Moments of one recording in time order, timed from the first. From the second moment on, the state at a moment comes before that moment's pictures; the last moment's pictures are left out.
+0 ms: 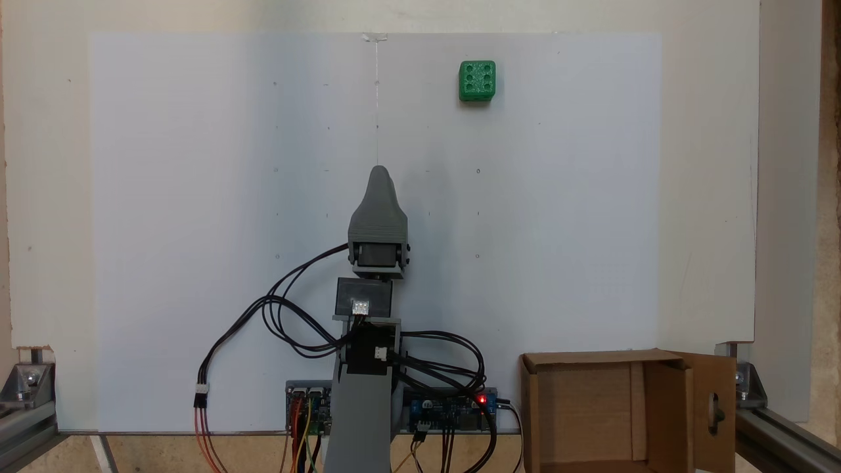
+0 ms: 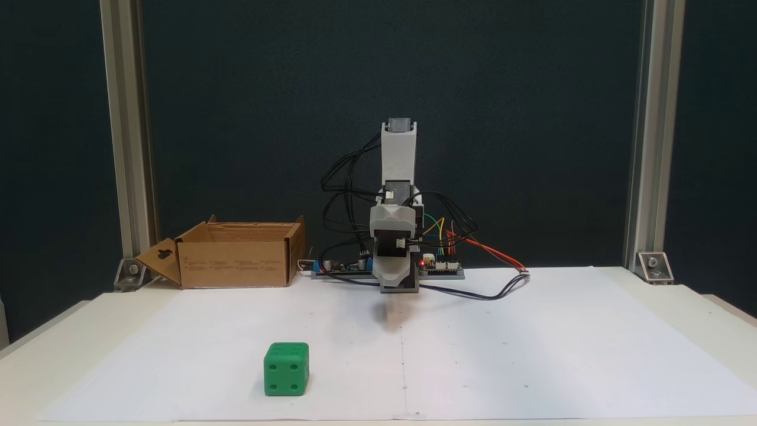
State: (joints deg) arm 2.9 129.5 176.5 -61.6 -4.0
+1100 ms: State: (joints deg) arm 6.1 129.4 131.9 8.3 -2.2
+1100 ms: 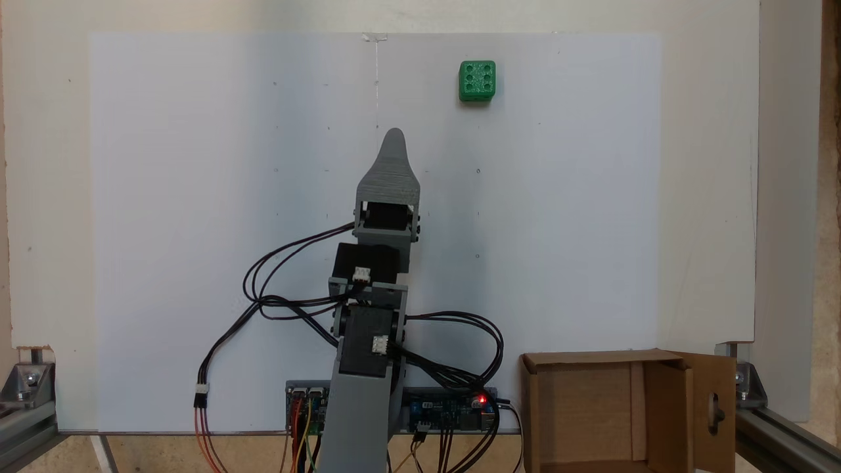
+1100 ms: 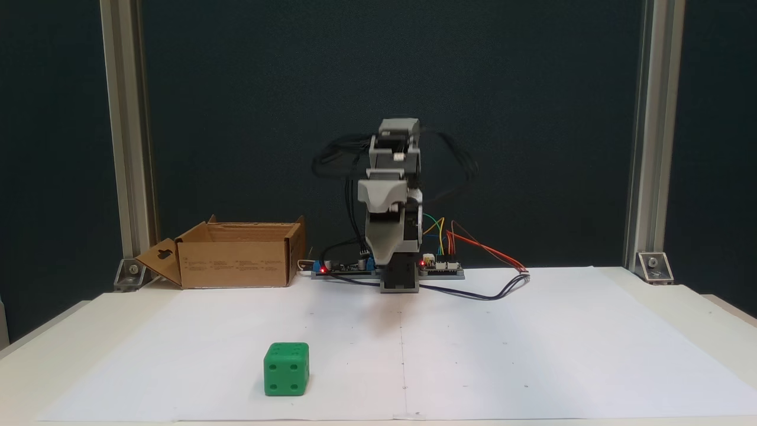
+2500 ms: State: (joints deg) arm 19.5 59.6 42.3 69.7 -6.7
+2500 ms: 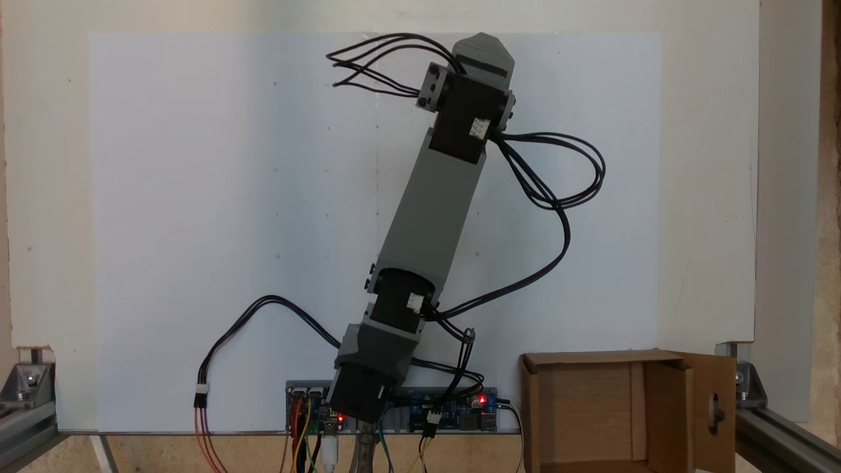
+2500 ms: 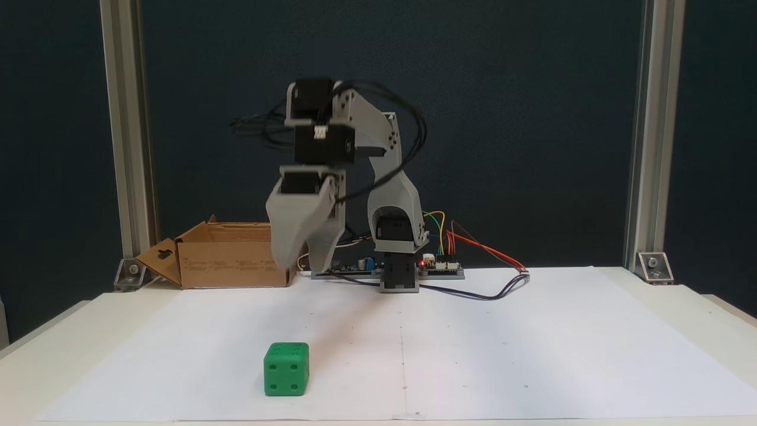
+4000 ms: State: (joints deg) arm 20.3 42.5 23.9 75.7 -19.6
